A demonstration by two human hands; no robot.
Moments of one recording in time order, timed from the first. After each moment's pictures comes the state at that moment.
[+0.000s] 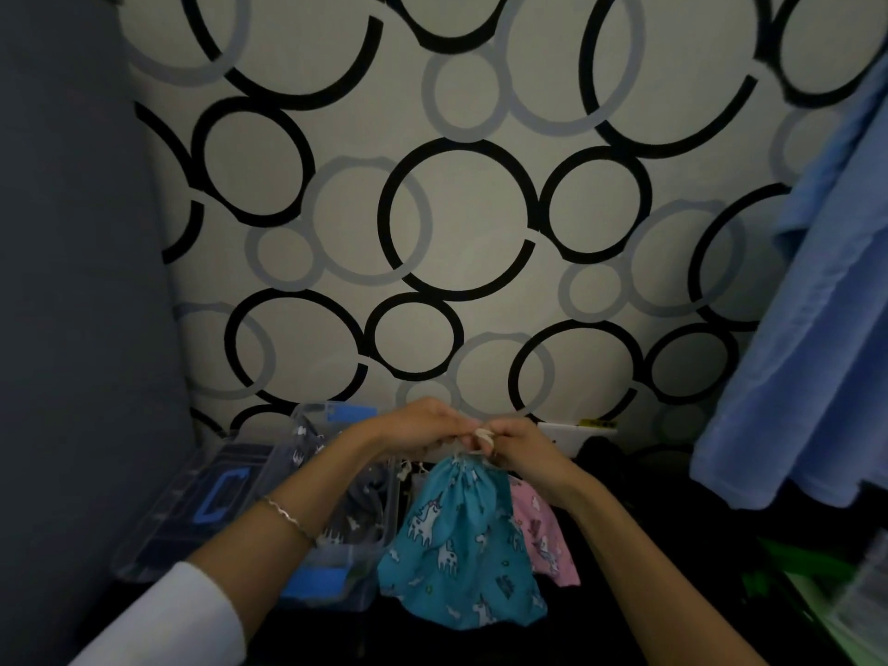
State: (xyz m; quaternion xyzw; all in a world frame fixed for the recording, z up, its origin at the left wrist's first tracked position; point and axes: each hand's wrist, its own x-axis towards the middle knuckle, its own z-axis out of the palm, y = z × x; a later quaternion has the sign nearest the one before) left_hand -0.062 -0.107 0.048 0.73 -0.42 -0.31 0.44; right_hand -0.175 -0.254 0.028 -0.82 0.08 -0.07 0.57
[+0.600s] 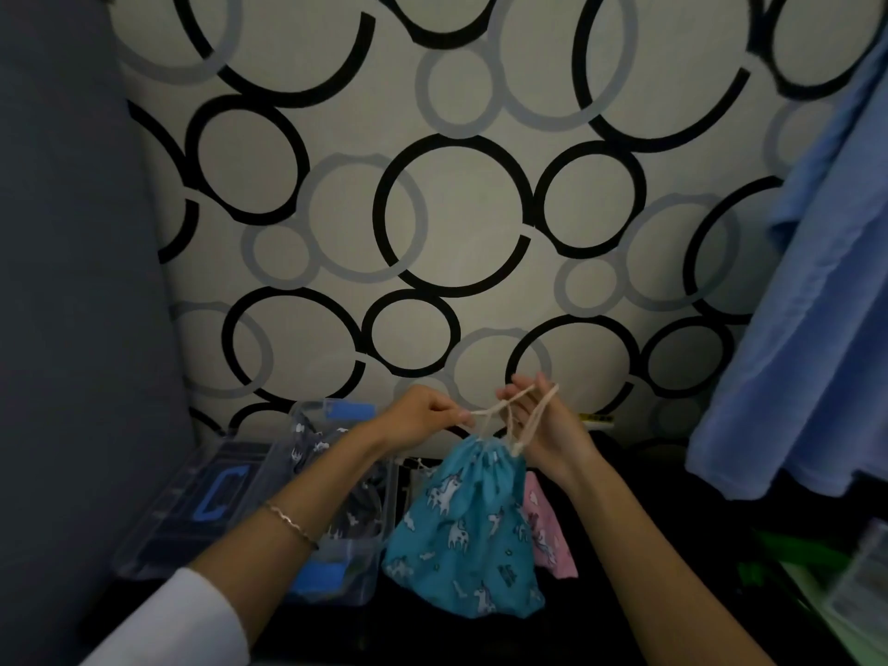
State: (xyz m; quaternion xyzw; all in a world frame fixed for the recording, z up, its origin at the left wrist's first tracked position) left_hand -0.060 -0.112 0.042 0.75 -0.43 -0.19 0.46; right_hand -0.165 -0.283 0.026 -0.47 0.15 -0.21 0.85
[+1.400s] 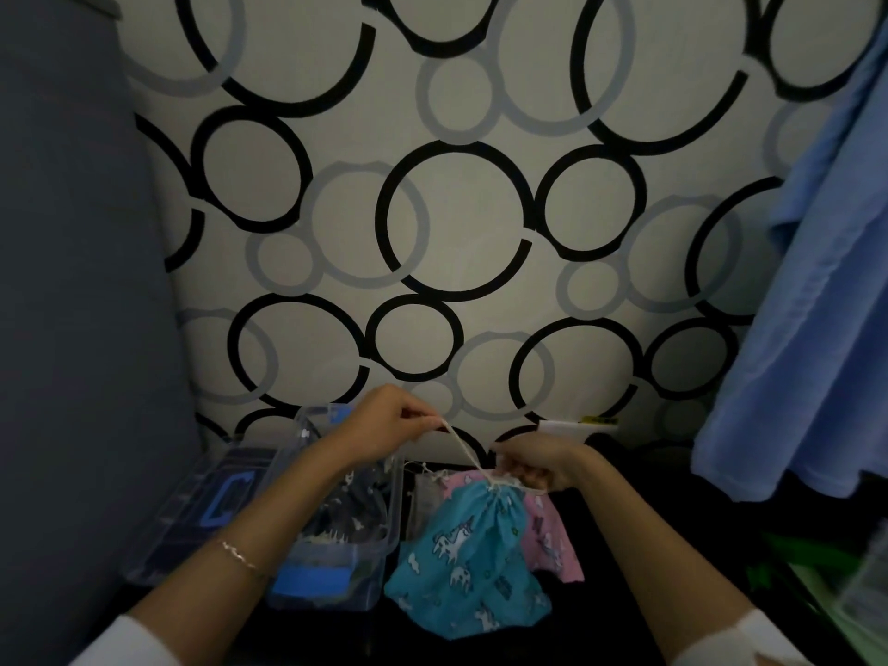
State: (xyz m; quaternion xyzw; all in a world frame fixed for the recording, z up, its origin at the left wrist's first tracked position) left_hand -0.049 -0.072 0.041 0.77 -0.46 -0.08 0.43; right_hand -0.150 -0.304 0.007 -0.76 0.32 0.14 0.54
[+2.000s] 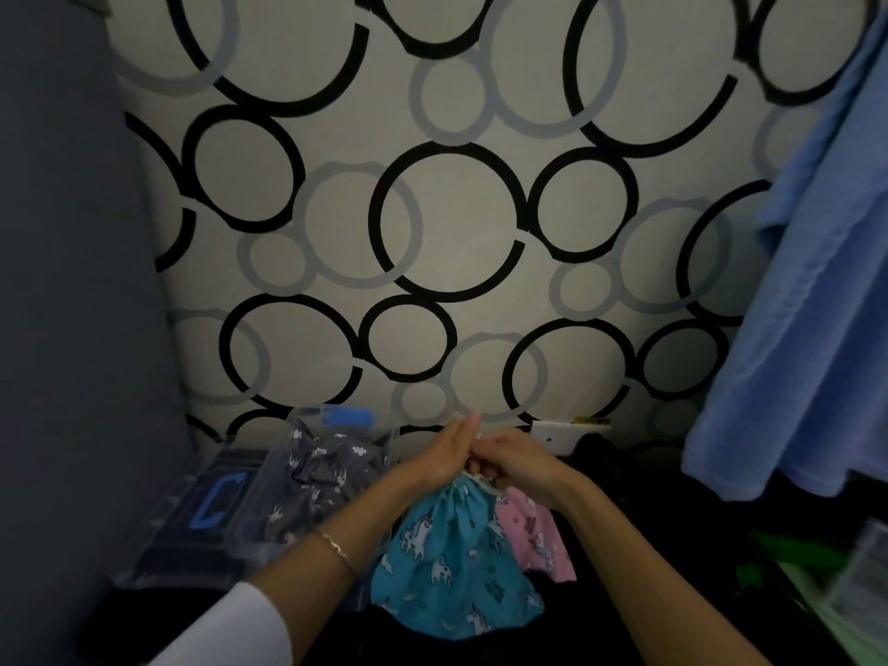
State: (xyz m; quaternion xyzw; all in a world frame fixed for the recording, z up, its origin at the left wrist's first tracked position) left_hand -0.088 -0.146 0.000 0.74 -0.40 -0.22 0.50; right_hand -0.176 -0.259 0.015 -0.79 0.12 -0.03 0.60
